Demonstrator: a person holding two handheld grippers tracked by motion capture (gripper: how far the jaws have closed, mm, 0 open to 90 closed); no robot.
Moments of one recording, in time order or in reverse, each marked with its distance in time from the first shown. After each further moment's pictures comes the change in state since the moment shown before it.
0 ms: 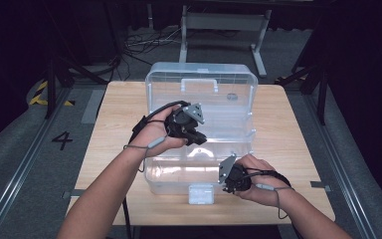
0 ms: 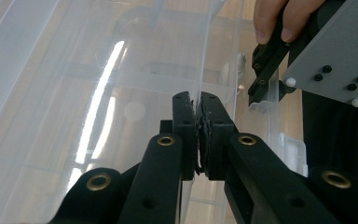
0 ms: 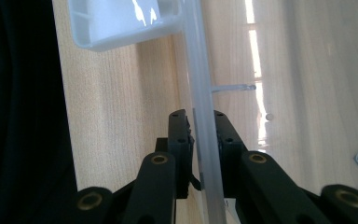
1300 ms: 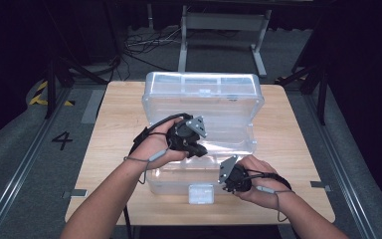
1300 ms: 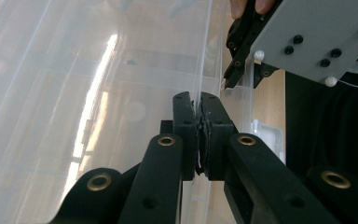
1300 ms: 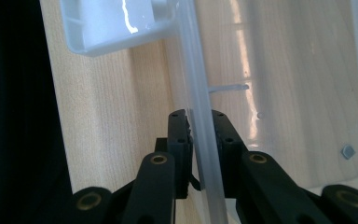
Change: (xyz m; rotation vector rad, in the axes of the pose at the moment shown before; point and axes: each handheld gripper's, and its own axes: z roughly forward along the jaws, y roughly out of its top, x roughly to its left) left arm -0.023 -0.007 0.009 0.034 -0.018 0.014; right arm 0.004 -0.001 -0.003 -0.016 -0.045 0.027
